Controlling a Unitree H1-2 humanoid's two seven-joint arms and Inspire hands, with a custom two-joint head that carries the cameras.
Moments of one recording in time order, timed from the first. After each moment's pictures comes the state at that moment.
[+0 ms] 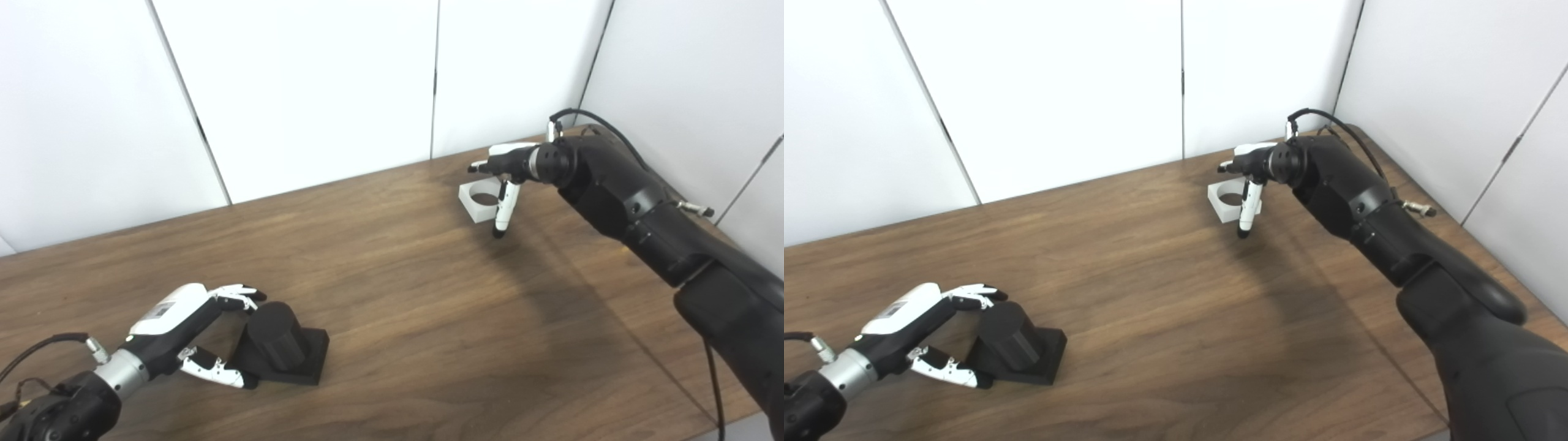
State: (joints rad) left arm -0.43 0.51 -0.47 0.23 0.39 -0.28 -0.39; right arm -0.71 -0.71 0.40 0.38 -0.66 0.39 0.68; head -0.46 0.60
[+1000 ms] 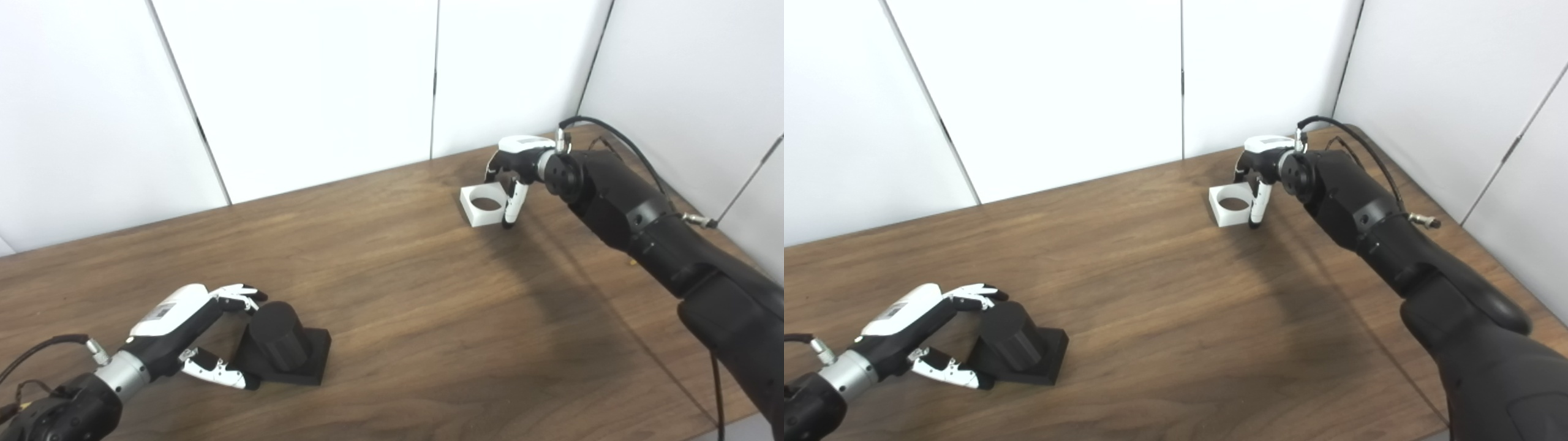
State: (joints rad) left arm -0.42 0.51 -0.47 0.19 0.39 -0.24 -0.40; right arm -0.67 -0.71 0.38 0.44 -0.69 0.27 0.48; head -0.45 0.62
